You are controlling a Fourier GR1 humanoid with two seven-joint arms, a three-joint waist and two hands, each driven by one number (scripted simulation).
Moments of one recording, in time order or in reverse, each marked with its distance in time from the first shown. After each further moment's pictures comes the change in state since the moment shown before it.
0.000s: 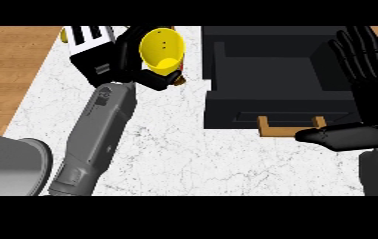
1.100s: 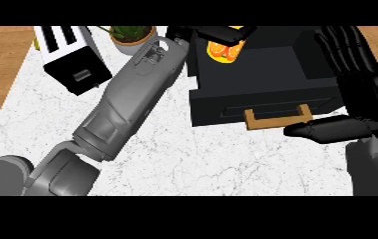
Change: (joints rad) left arm -0.503 -0.030 -0.298 0.384 0.139 0.377 0.388; right arm -0.053 0.017 0.030 0.063 0.018 0.018 -0.065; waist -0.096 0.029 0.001
